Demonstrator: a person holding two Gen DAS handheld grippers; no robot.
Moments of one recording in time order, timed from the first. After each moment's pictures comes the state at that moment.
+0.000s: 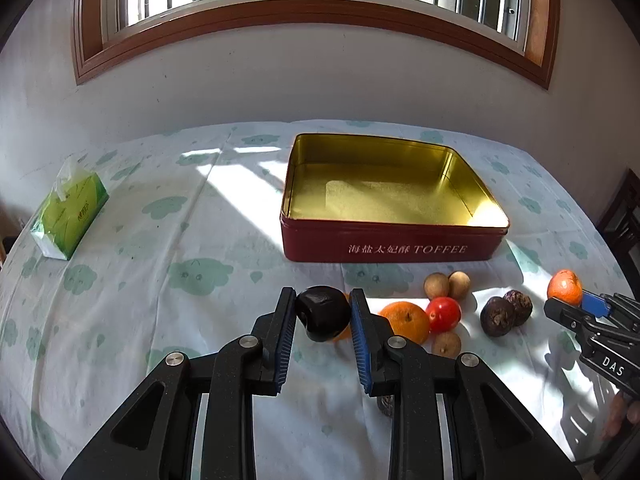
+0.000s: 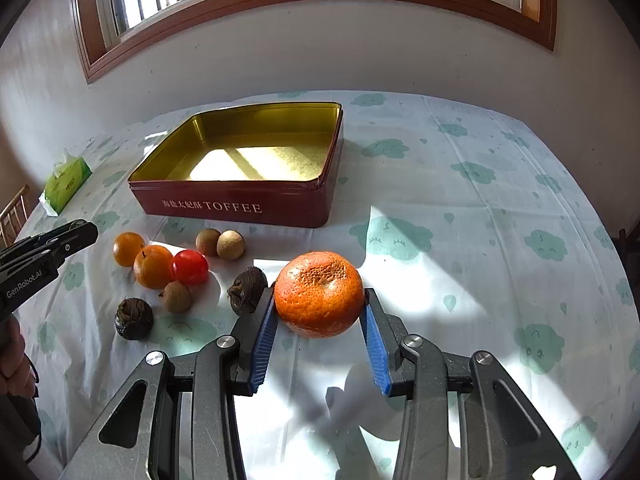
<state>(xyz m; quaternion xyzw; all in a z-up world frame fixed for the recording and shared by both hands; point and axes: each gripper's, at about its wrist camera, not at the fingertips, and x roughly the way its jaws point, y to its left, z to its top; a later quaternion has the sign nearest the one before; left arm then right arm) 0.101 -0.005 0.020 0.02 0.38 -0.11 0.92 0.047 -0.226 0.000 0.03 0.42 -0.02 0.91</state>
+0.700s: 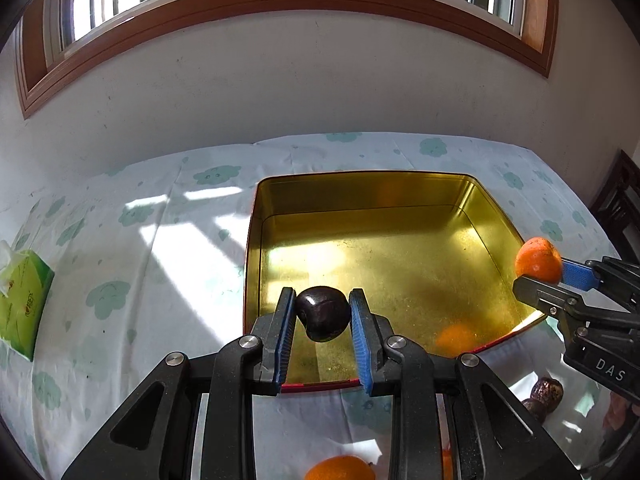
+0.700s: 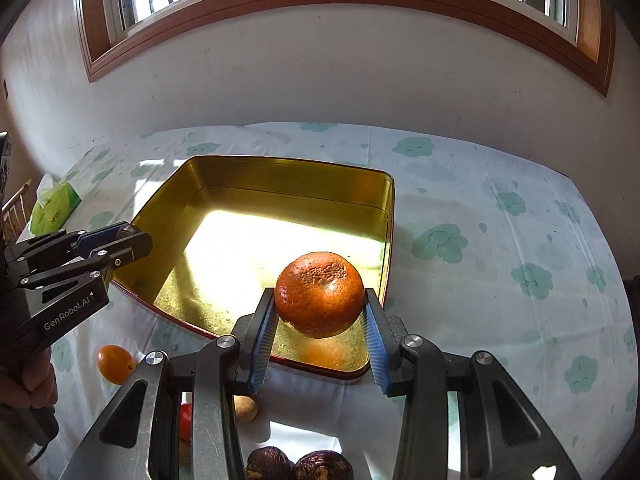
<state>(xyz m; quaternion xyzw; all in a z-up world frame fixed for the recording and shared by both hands) 0.222 -0.042 0.010 0.05 0.40 -0.16 0.90 0.175 -0.202 0.011 0.00 0.42 0.01 0.91</state>
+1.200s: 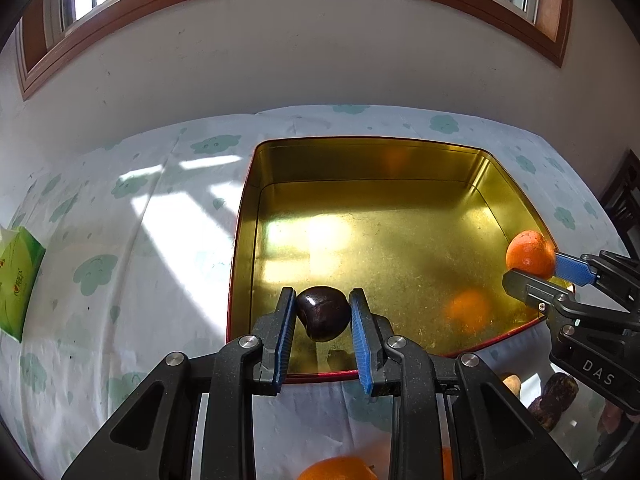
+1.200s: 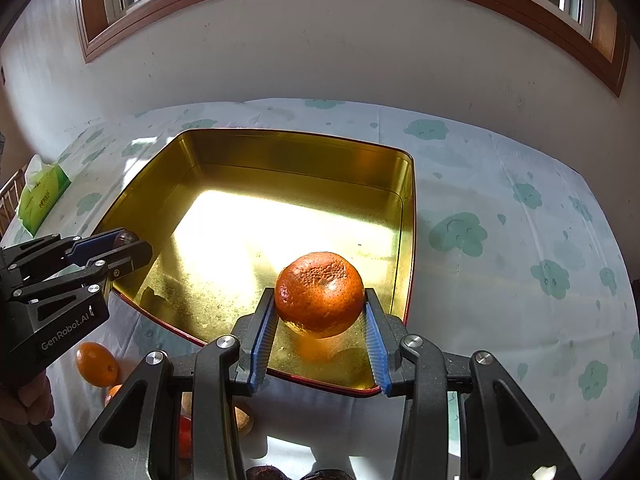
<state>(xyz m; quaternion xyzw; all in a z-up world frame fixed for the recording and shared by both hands) 0.225 -0.045 -0.012 0.05 0.43 -0.14 0.89 0.189 -0.195 -0.011 -0.02 0.45 0.01 0.90</state>
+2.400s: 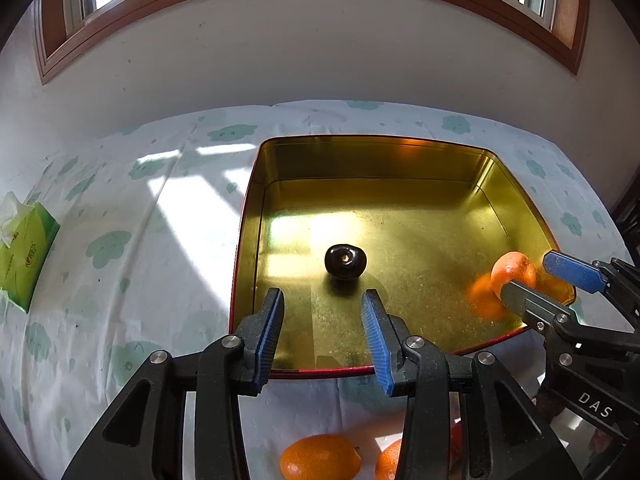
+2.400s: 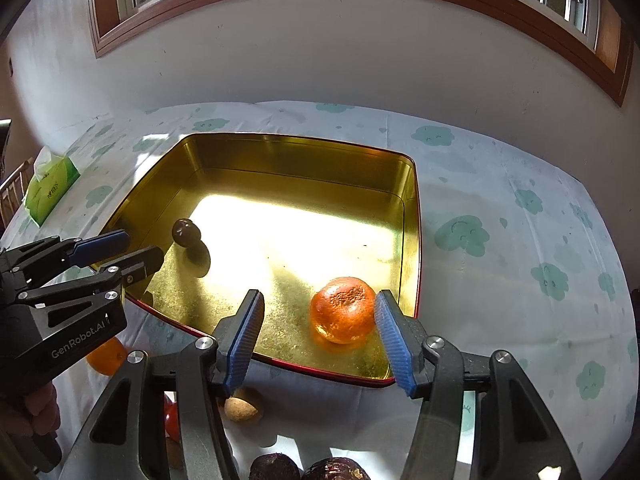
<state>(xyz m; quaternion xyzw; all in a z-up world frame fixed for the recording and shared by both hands) 0.211 -0.044 -0.011 0.03 0.44 -0.11 0.89 0.178 -0.190 -0.004 -0.02 0.43 0.02 0.90</state>
